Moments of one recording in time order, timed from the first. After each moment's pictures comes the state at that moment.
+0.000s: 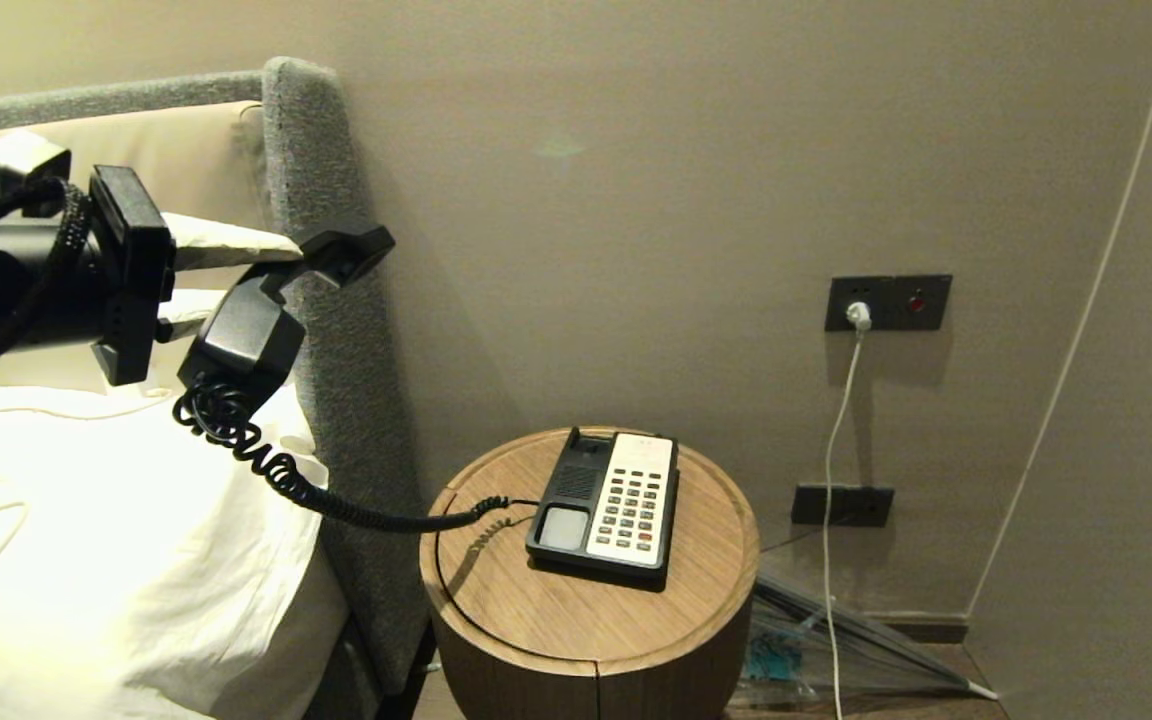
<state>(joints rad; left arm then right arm) -0.08 1.35 -1.18 0.11 -0.47 -0.86 0.00 0.01 -0.35 0.22 0.03 0.04</state>
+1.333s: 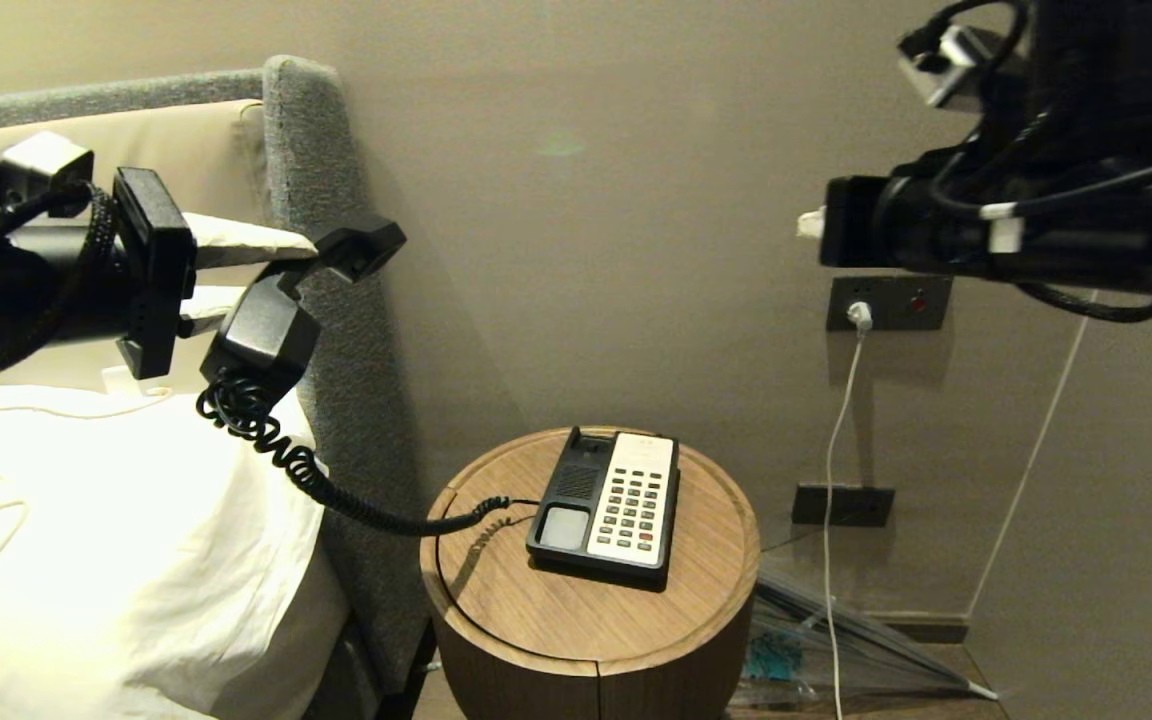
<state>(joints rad) -0.08 1.38 -1.17 0.05 -0.49 -0.86 0.52 1.68 -1.43 0.01 -0.24 0.16</state>
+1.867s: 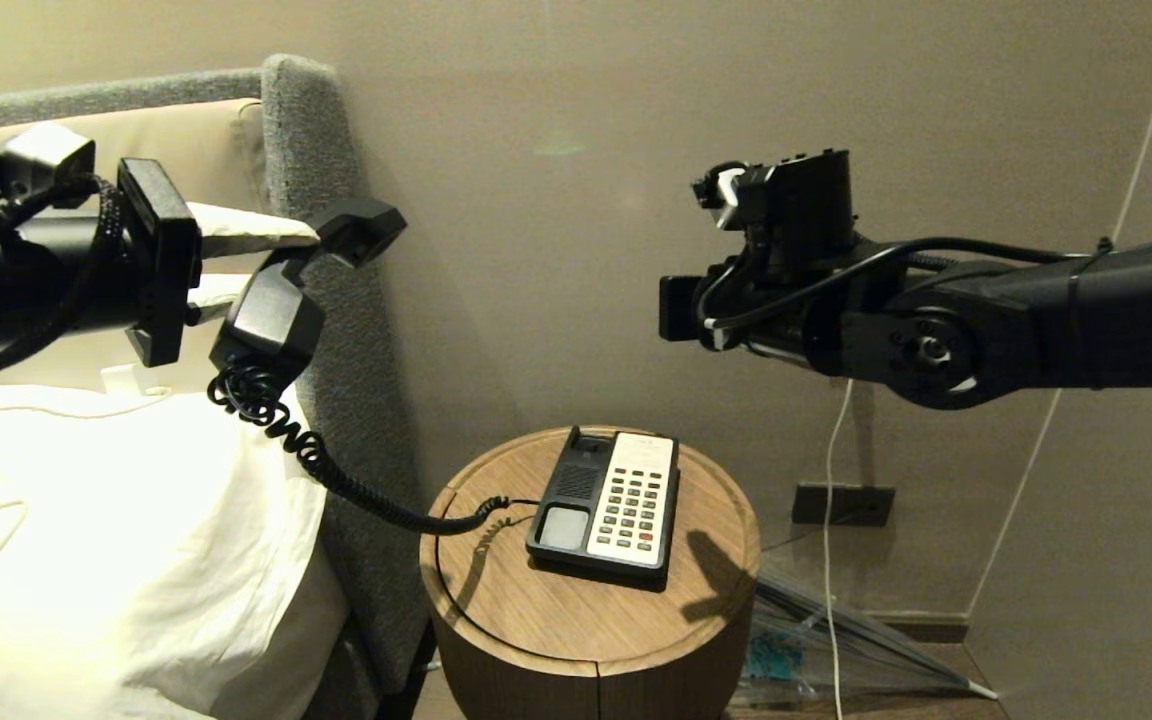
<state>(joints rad) -0.08 1.39 -1.16 -0.01 -0.49 -0.86 0.61 2.00 -1.50 -0.20 -0.32 0.17</state>
